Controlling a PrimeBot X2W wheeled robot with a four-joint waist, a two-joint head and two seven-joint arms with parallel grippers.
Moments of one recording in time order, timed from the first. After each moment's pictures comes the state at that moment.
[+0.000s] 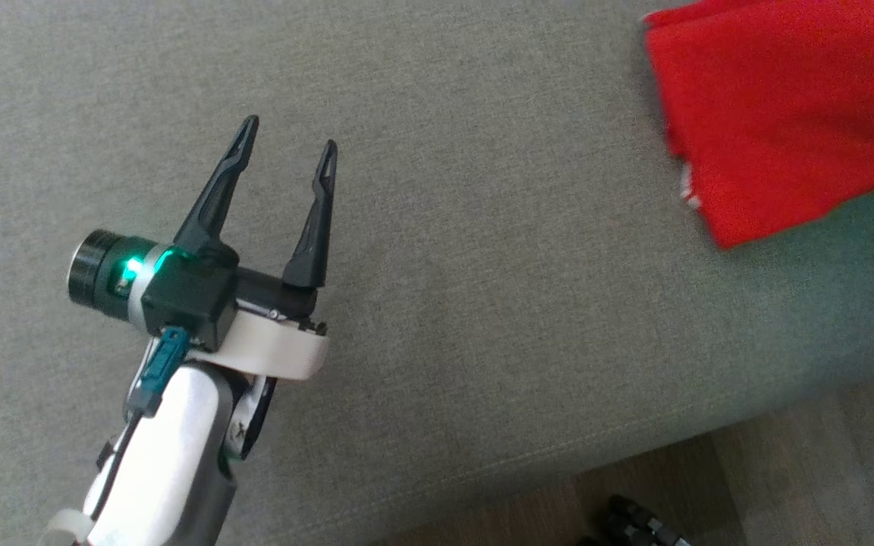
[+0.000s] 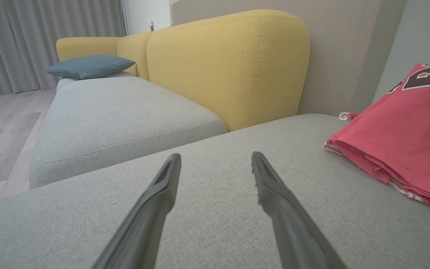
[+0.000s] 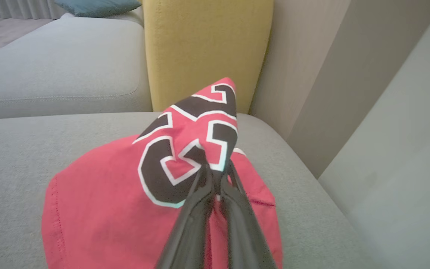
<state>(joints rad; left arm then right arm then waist) -0.32 0.20 -0.39 -0.05 -0.09 0.10 -0.21 -0.43 -0.42 -0.08 0.21 0.35 0.12 0.12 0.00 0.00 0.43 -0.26</state>
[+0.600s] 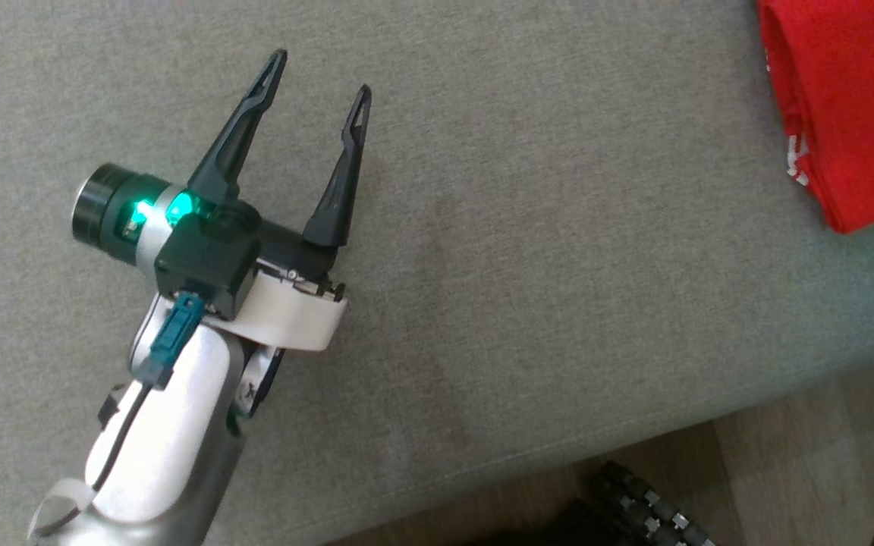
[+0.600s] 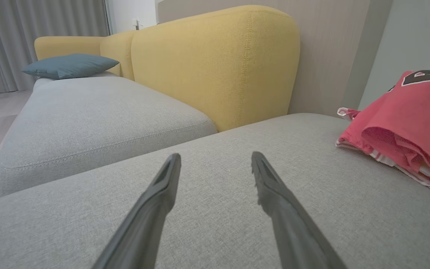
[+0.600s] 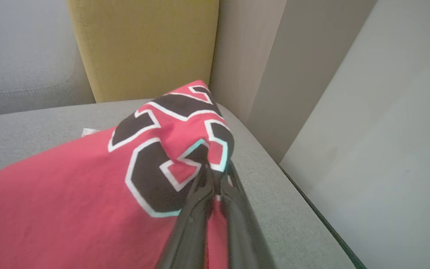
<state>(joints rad) -0.43 0.20 -0.44 -0.06 -0.06 0.07 -0.21 -0.55 -0.46 -0.27 0.33 0.36 0.12 0.16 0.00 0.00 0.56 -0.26</state>
